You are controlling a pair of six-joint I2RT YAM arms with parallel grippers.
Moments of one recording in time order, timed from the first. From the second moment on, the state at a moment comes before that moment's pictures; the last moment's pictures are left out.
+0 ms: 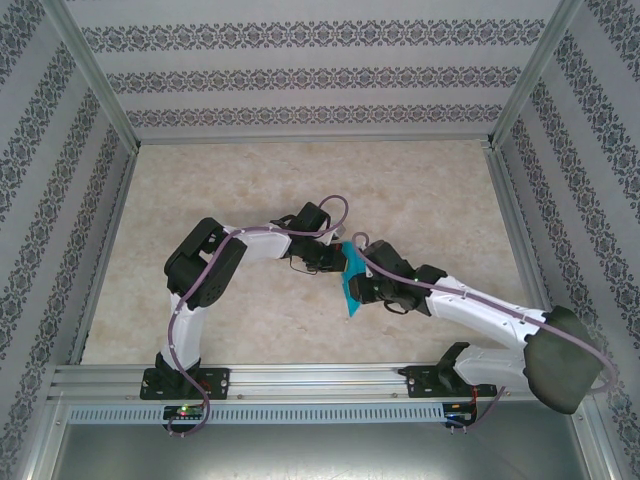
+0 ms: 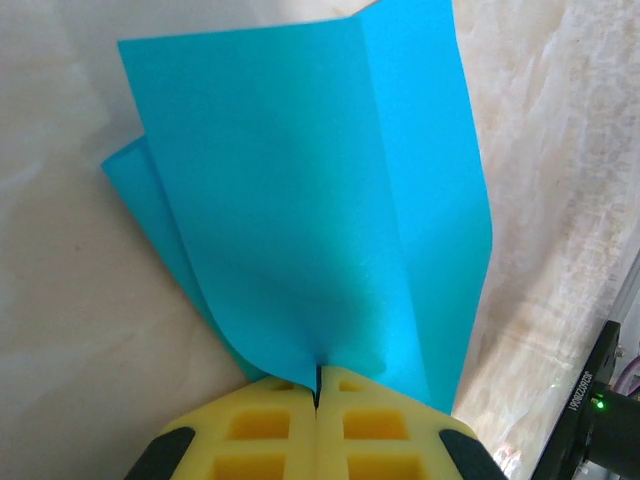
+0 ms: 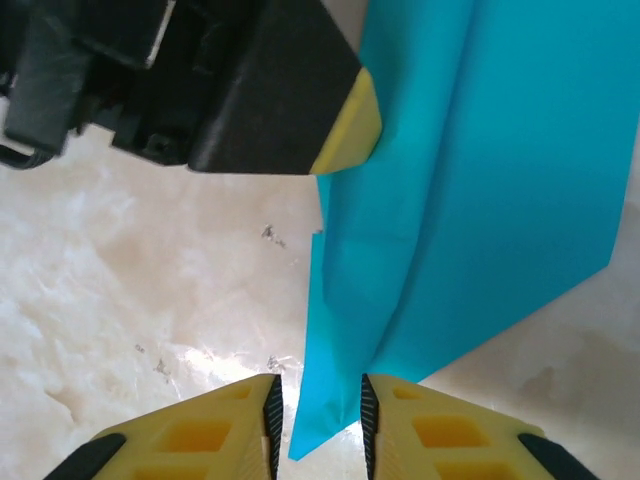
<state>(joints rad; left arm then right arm) -0.64 2.08 1.25 -0.20 0.62 -0.56 0.72 1.19 0.63 -0.43 -0.06 0.55</state>
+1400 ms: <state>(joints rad) -0.64 2.05 1.31 -0.24 0.63 -0.62 0.67 1.36 0.60 -0.36 -0.05 0.48</state>
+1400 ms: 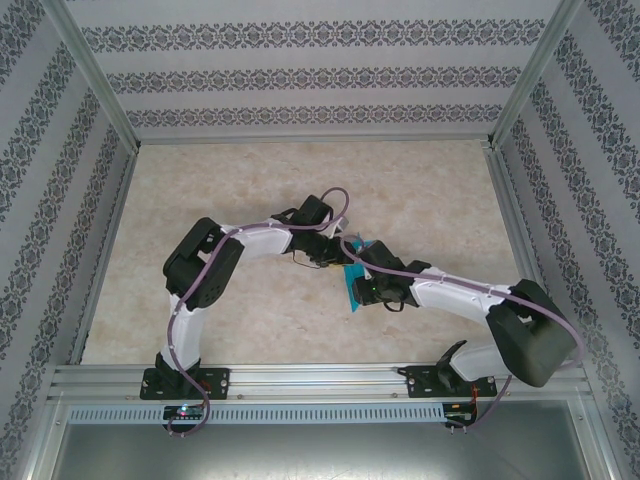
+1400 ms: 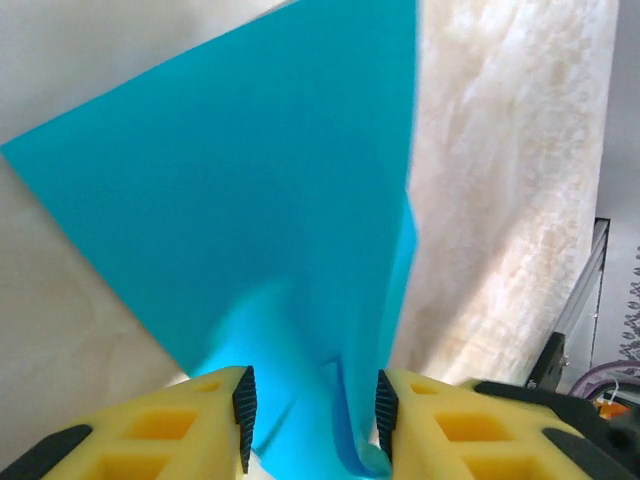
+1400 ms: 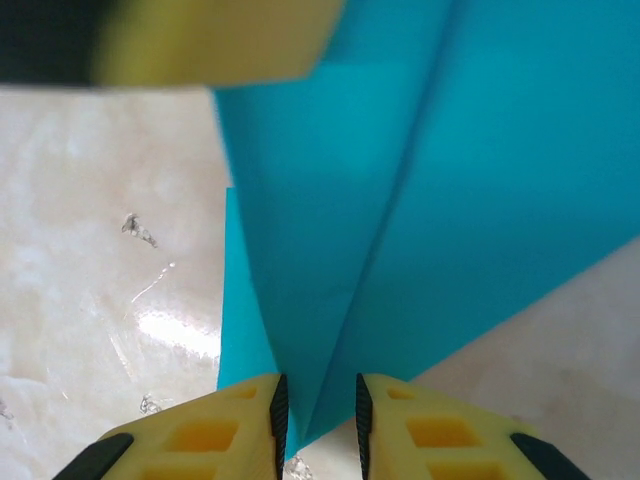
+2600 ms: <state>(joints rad) -0.79 1.96 1.26 -0.41 0.39 -0.53 0.38 1.26 0.44 -0.09 -0.43 0.65</state>
